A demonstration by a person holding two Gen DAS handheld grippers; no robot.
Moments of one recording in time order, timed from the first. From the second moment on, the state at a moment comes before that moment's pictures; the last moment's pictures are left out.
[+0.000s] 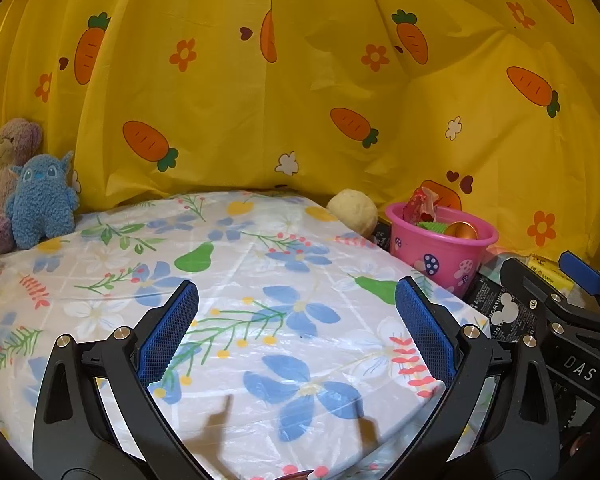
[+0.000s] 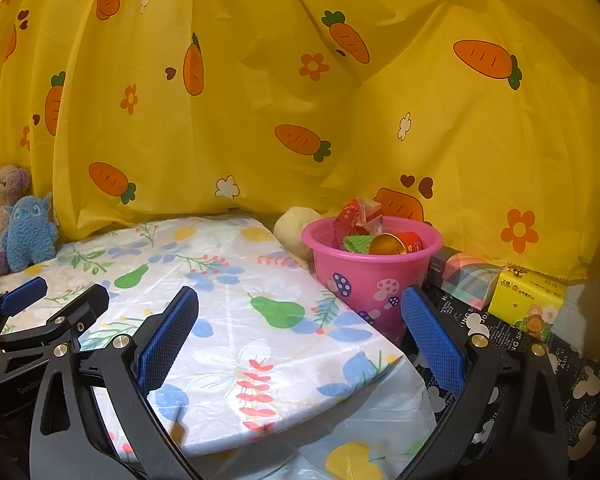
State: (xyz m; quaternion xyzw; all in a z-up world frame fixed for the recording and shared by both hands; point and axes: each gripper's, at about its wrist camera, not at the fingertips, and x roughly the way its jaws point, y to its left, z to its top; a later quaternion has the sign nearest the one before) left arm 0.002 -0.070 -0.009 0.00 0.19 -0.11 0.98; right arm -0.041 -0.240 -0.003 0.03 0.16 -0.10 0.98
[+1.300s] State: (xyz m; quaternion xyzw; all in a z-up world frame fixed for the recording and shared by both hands) left arm 0.000 -0.068 -0.007 -0.01 0.19 -0.11 0.98; right arm -0.041 -0.236 -0.003 0.03 0.16 -0.10 0.98
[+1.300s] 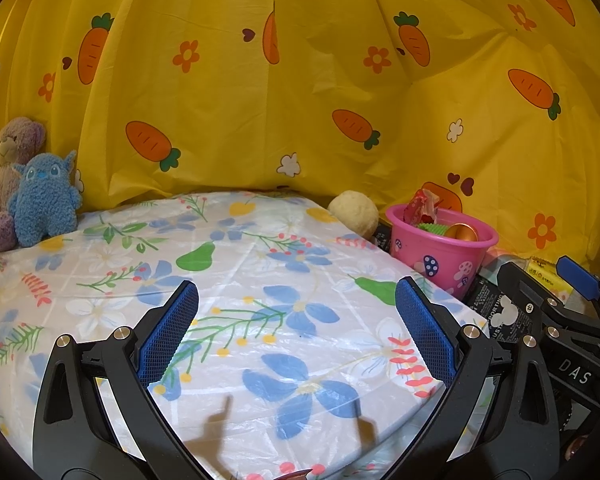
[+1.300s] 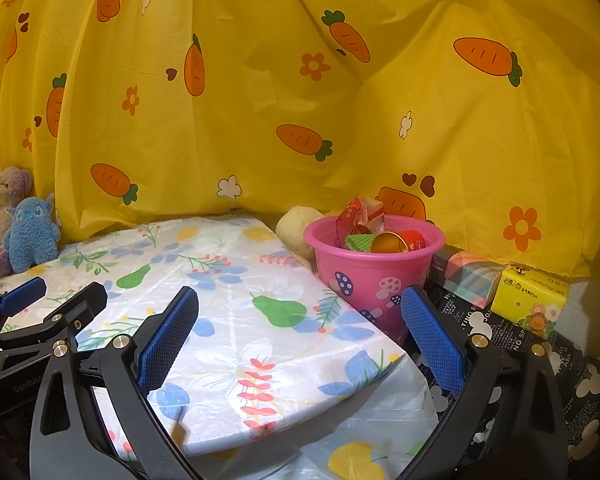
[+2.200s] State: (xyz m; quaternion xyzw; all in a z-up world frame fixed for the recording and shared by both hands) left arm -0.001 -0.071 -0.009 -0.01 0.19 -0.11 0.98; right arm -0.041 -0.238 -0.004 0.03 0.16 -0.10 0.98
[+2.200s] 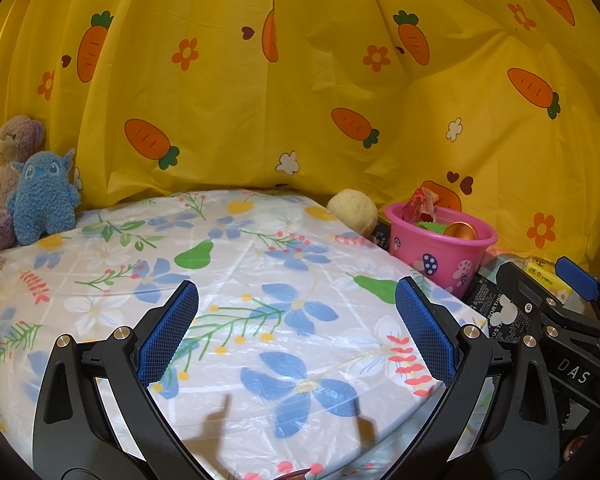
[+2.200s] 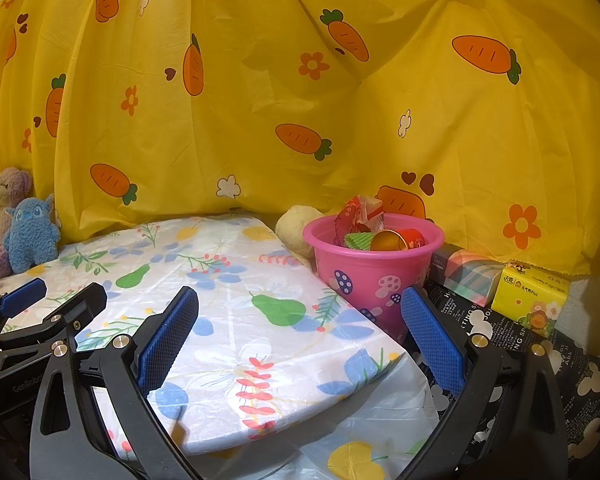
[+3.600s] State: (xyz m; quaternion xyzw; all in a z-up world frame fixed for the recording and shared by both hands) left arm -0.002 -0.074 -0.008 -0.01 0.19 -0.11 0.98; right arm -0.041 -0.237 -0.003 0.03 0.16 -0.10 0.98
